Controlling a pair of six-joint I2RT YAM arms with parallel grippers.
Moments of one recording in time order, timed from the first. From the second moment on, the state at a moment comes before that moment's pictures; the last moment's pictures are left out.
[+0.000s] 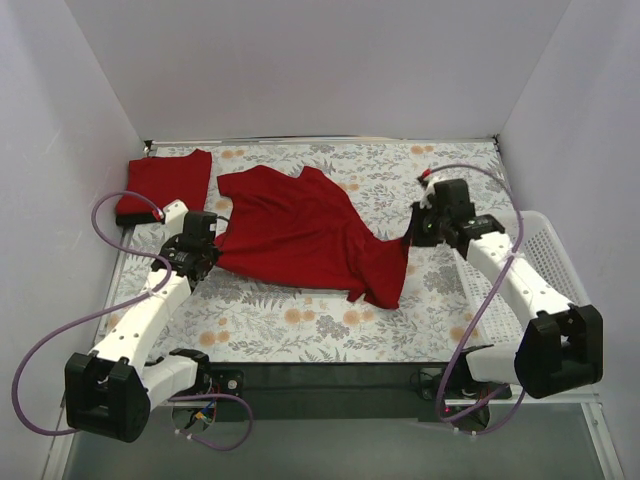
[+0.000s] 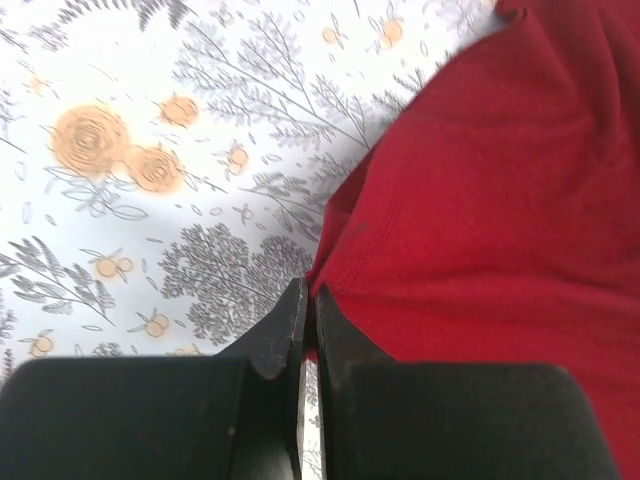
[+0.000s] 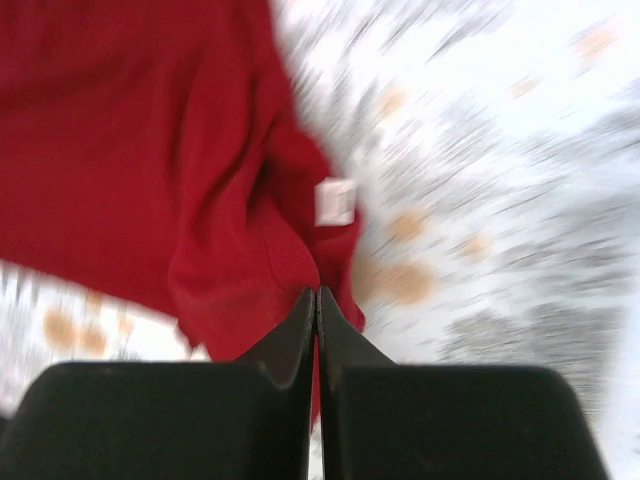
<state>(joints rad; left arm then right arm) -0.23 1.09 0.76 -0.53 -0.48 -0.70 0.33 1.28 0.89 -0.49 -0.24 0.26</state>
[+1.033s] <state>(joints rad) -0.21 1.06 0.69 -0.44 -0.50 -0.65 0.30 1.47 0.92 -0.58 0.03 0.24</state>
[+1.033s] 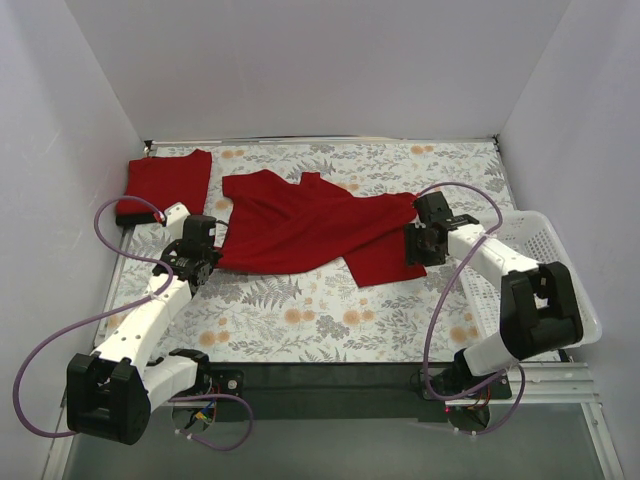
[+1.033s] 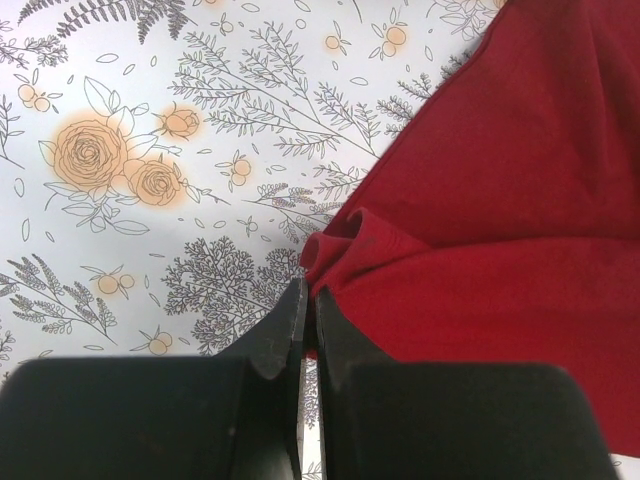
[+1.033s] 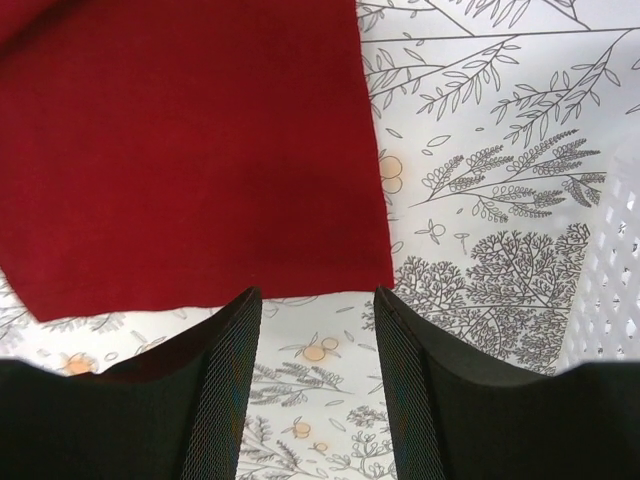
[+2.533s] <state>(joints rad) -0.18 1.52 1.68 -0.52 -0.46 -0.59 0.28 1.53 1.92 -0.67 0.23 0.12</state>
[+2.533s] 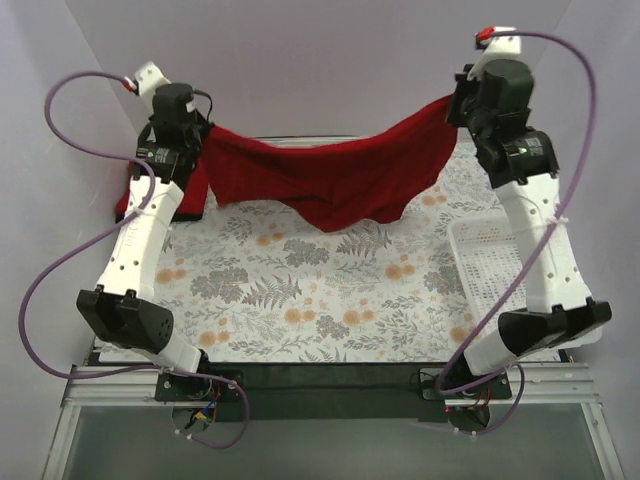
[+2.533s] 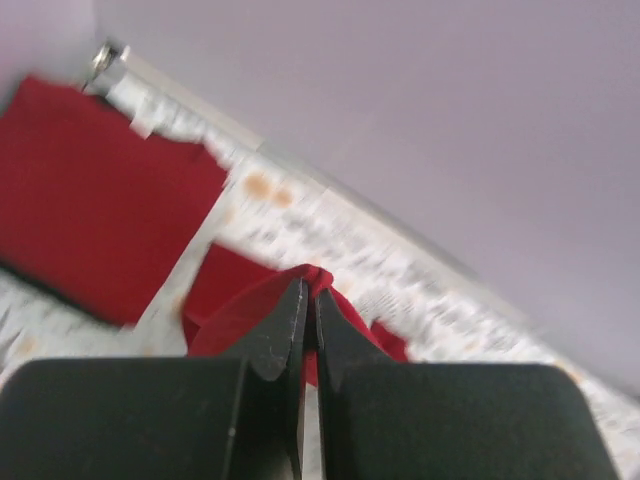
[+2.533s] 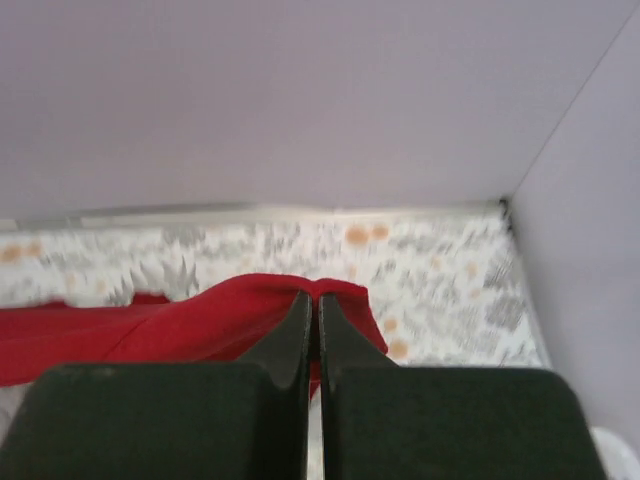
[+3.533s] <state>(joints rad) -0.17 1.16 1.97 -0.39 -0.23 -0.43 0.28 1.09 1.97 -0.27 0.00 -0.29</state>
